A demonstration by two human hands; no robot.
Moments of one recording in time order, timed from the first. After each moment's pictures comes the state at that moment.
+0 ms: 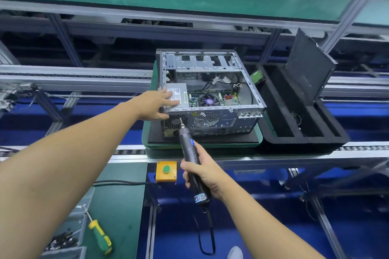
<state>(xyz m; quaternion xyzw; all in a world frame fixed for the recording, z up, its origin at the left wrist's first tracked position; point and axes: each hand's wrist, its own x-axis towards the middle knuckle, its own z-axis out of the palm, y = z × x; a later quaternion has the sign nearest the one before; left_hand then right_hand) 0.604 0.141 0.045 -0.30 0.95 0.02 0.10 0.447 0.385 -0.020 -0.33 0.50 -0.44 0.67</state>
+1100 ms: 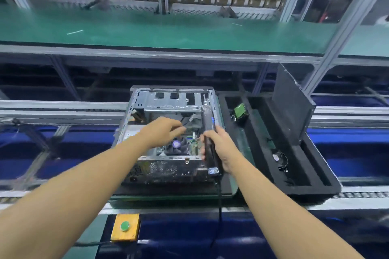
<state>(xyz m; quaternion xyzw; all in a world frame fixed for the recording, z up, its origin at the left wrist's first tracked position) 0.427 0.127 0.079 -0.41 0.89 0.19 -0.06 0.234 0.243 0.063 -0.33 0.55 -0.52 0.57</state>
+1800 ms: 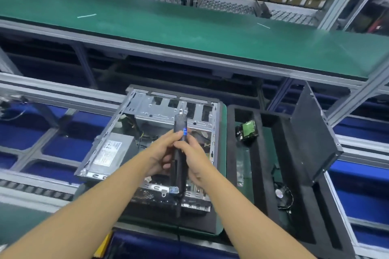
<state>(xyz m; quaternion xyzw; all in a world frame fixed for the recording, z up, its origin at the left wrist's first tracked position) 0.358 0.125 0.053 -0.42 0.39 0.77 -0.30 0.235 0.160 0.065 -0.33 0.47 -0.45 0.68</state>
